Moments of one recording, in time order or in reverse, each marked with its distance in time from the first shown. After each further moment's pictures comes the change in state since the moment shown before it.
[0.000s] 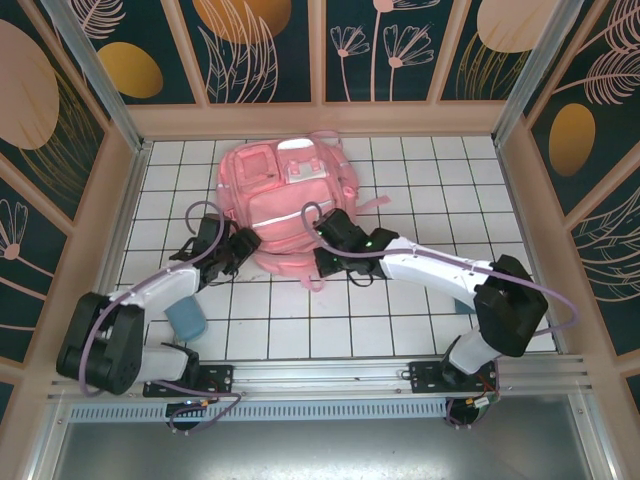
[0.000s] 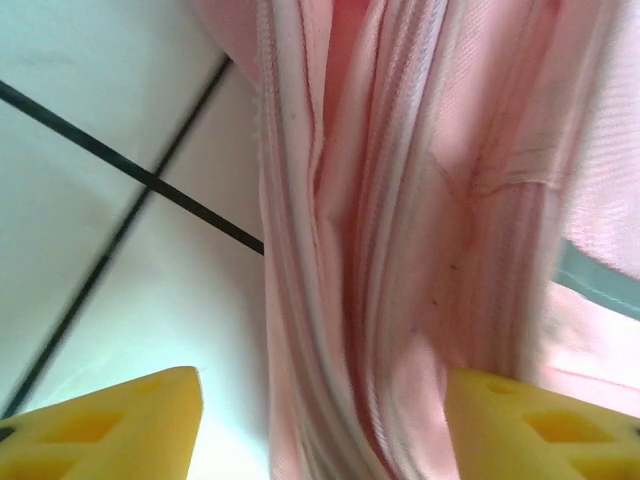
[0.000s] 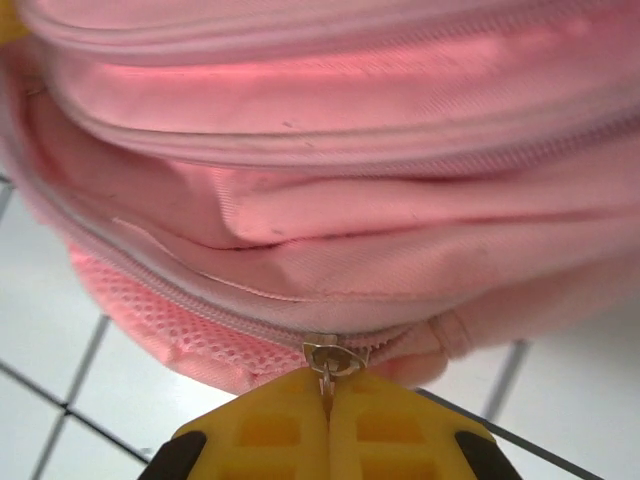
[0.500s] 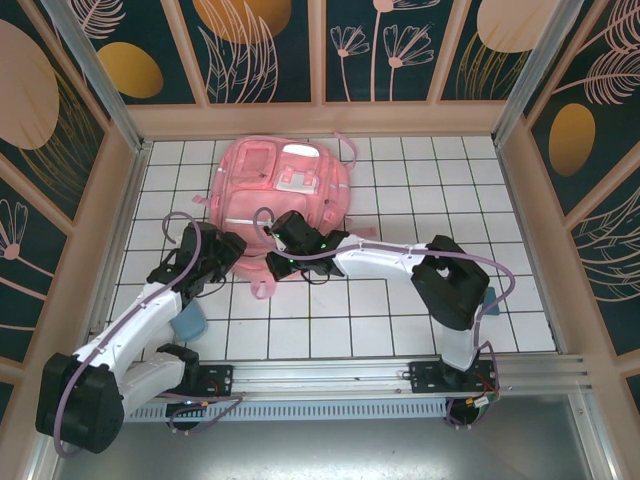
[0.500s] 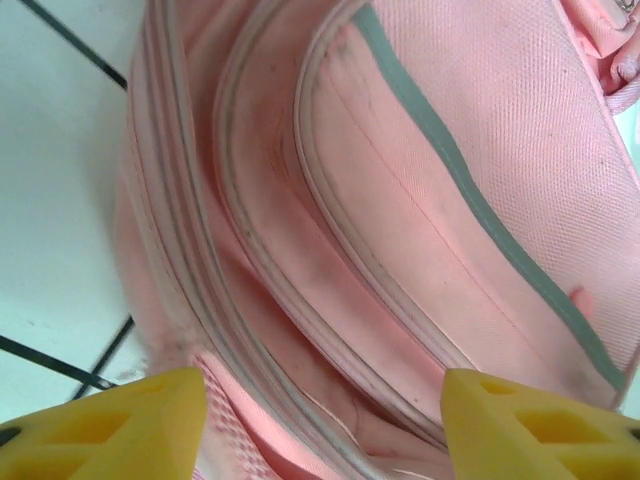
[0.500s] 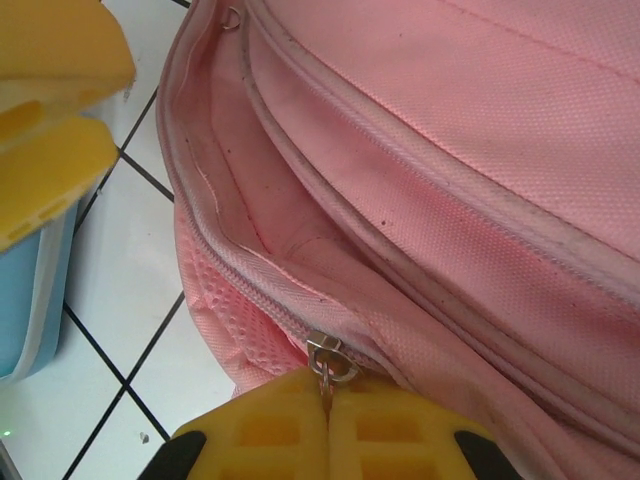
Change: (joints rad) left arm -0.001 -0.275 -0.030 -0.199 -0.053 -0.079; right arm 0.082 0.311 0.202 0.236 -0.171 0.008
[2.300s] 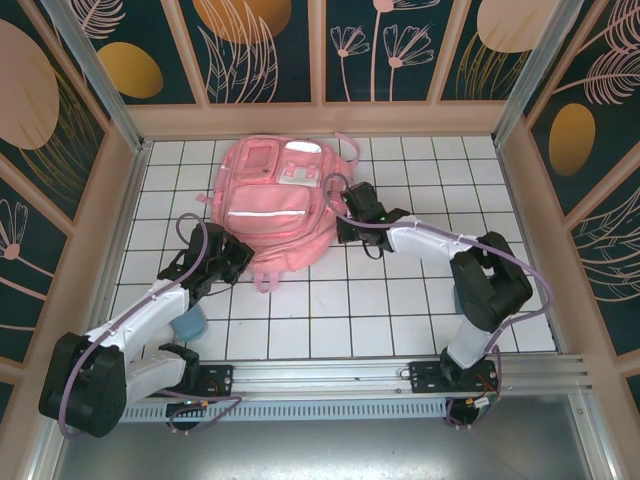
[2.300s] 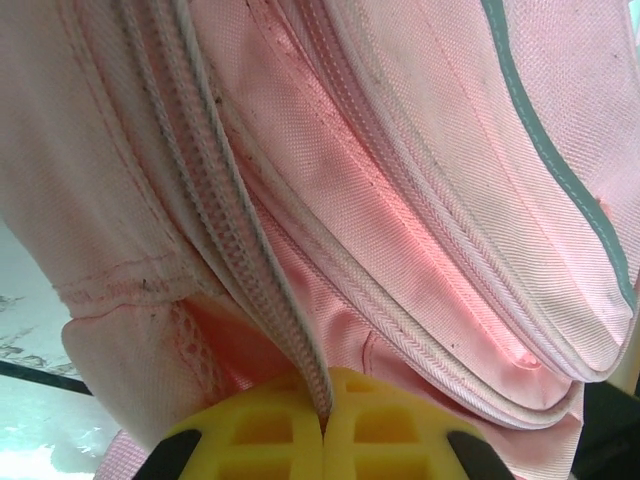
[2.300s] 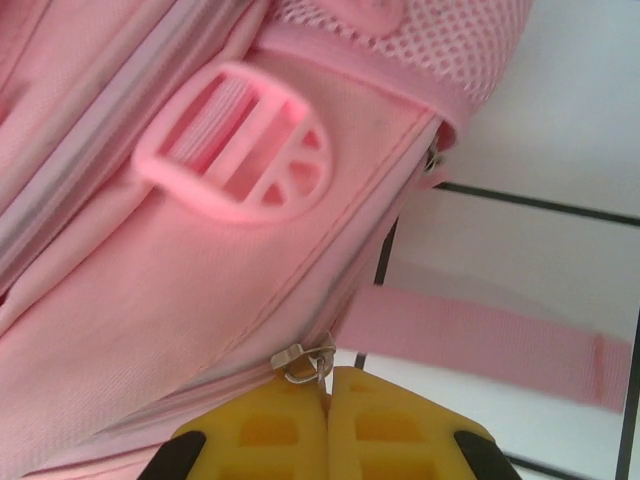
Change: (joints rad) left arm -0.023 0.084 -0.041 0.166 0.153 -0.093; right arm -0.395 -0.163 -0.206 -0.023 0.190 -0.140
